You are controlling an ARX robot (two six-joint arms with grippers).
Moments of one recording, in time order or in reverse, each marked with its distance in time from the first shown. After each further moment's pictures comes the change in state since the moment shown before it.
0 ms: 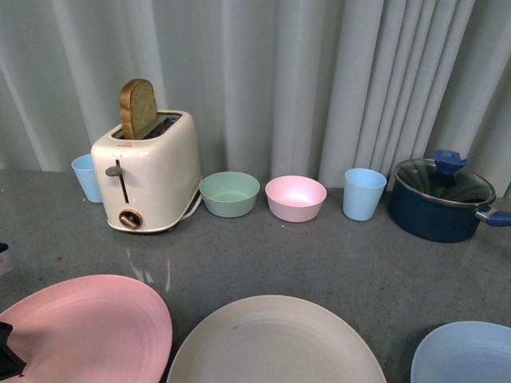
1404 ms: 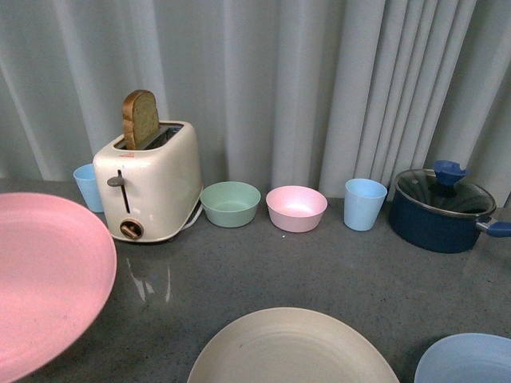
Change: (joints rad) left arm 0.206 -0.152 0.323 -0.371 0.224 -0.038; right arm 0.000 0.000 0.000 0.000 0.000 0.000
